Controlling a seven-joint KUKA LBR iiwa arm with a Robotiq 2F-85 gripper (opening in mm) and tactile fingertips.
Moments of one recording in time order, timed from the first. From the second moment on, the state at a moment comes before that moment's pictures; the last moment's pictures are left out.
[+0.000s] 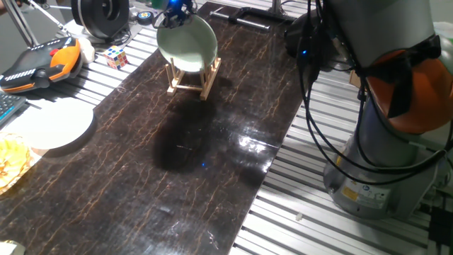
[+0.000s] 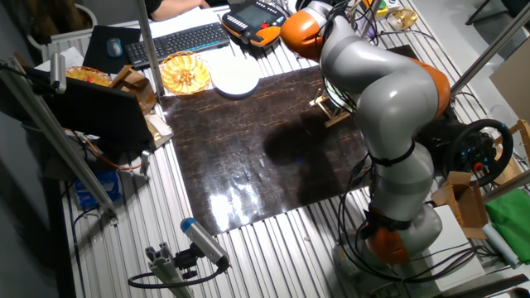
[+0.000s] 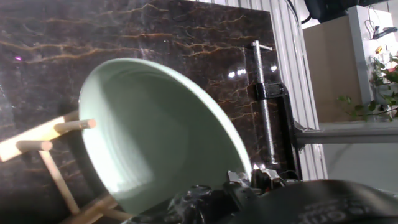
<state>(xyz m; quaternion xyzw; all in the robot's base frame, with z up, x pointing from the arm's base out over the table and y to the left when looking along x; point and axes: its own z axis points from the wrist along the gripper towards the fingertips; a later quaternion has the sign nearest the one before) 0.593 -0.162 0.259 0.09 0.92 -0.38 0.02</state>
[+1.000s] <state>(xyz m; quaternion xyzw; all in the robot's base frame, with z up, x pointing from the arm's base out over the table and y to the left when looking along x) 0.582 -0.142 0.242 0.12 0.95 -0.30 0.03</state>
